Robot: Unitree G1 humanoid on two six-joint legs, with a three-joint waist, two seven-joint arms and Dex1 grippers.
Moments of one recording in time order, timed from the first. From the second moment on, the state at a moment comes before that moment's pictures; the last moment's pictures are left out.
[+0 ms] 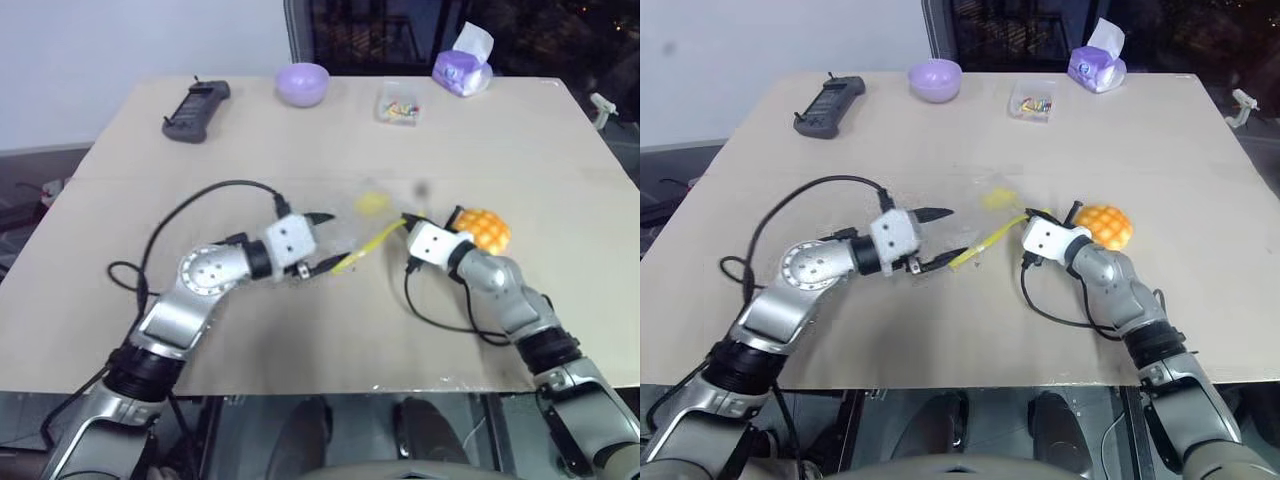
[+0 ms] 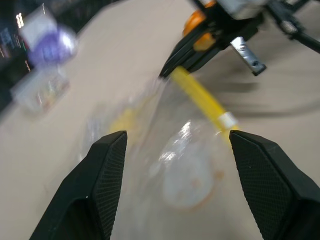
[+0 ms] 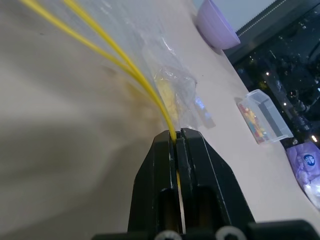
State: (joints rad) left arm -0.40 0.68 -0.27 -0.11 -0.08 -0.08 -0.74; right arm -0.52 -0.41 0.27 0.31 -0.45 -0.26 0.34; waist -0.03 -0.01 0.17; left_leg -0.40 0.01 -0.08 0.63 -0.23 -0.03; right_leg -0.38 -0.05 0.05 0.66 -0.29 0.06
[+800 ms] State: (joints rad) left arm -0.46 0.56 -0.27 0.03 0.27 -0.20 -0.56; right arm -0.68 -0.29 0.28 0.39 -0.49 -0.04 0.26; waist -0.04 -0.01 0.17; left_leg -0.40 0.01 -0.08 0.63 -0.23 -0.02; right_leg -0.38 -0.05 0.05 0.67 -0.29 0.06
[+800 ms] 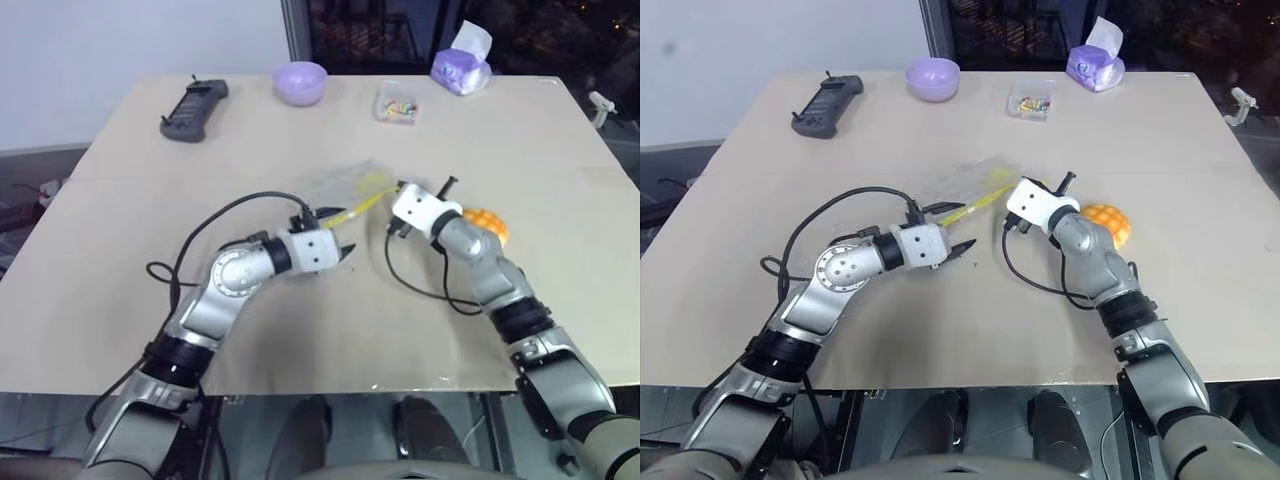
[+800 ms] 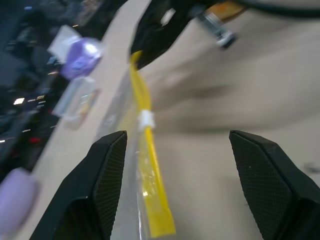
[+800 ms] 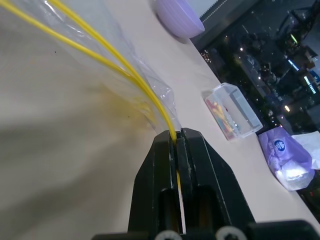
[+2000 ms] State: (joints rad) left arm -0.43 0.55 -0.23 -0.06 0.33 -0.05 -0.54; right arm -0.68 -0.27 0.30 0.40 -0.48 -0.02 0.25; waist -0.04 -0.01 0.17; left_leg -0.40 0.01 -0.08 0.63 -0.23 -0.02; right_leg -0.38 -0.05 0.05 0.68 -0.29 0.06
